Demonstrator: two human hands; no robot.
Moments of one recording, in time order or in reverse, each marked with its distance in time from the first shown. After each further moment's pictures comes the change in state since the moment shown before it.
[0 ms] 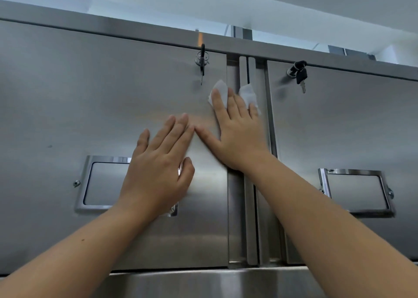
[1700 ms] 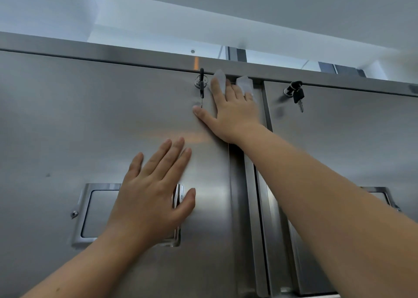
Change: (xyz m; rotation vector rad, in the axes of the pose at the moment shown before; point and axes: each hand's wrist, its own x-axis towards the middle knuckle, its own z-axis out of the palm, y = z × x) left_hand -0.002 -0.013 -0.007 0.103 -0.019 0.073; right_hand 0.080 0.009 -0.018 -0.121 -0.071 0.090
